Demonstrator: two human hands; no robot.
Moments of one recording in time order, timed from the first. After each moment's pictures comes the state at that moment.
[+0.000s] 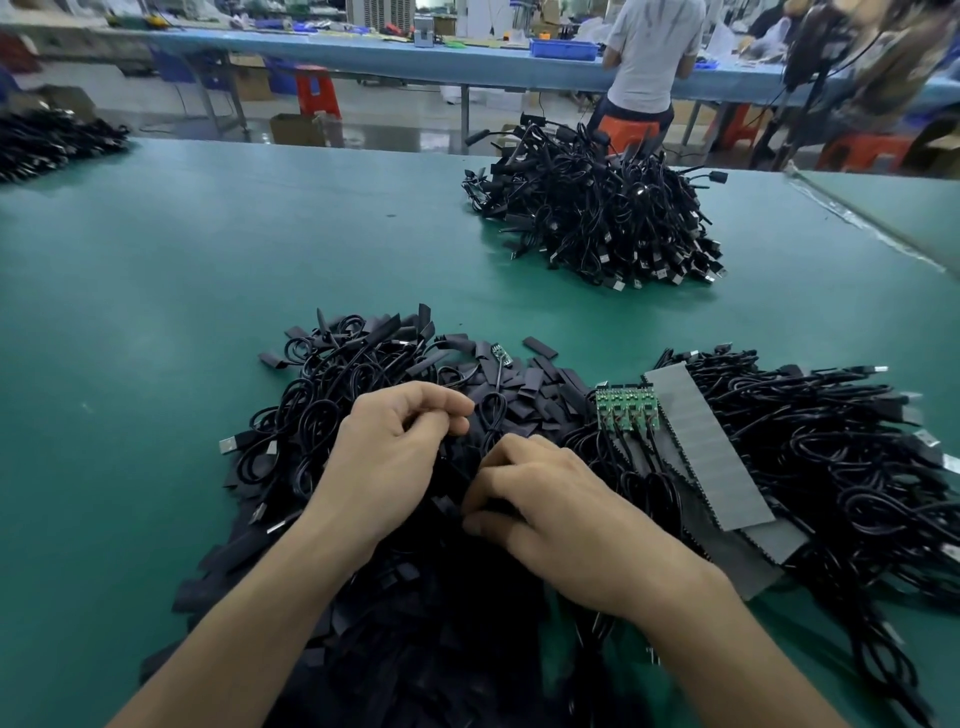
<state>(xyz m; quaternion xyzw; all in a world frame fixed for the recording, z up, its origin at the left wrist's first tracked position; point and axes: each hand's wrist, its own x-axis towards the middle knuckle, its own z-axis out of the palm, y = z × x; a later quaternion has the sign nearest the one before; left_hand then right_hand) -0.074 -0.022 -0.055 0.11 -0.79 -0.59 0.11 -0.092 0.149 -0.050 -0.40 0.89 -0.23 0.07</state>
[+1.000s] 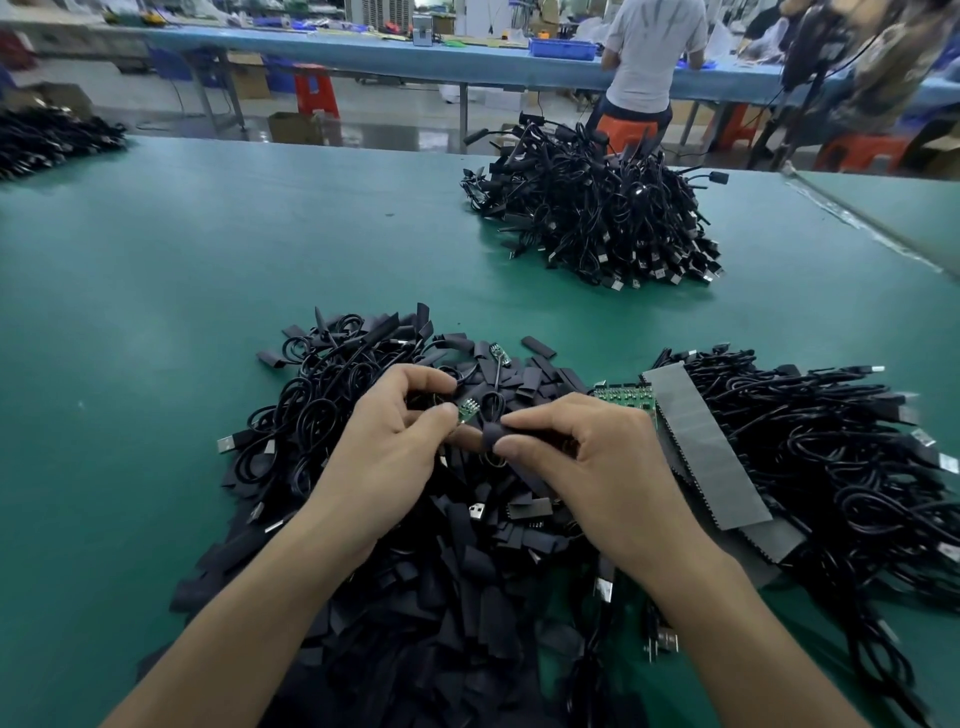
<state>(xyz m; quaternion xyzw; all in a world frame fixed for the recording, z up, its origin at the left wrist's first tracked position) -0.072 -0.021 -0.048 0.10 -0.73 -0.67 0.06 -0.103 0.162 -0.046 -0.27 0.86 -0.43 -0.10</state>
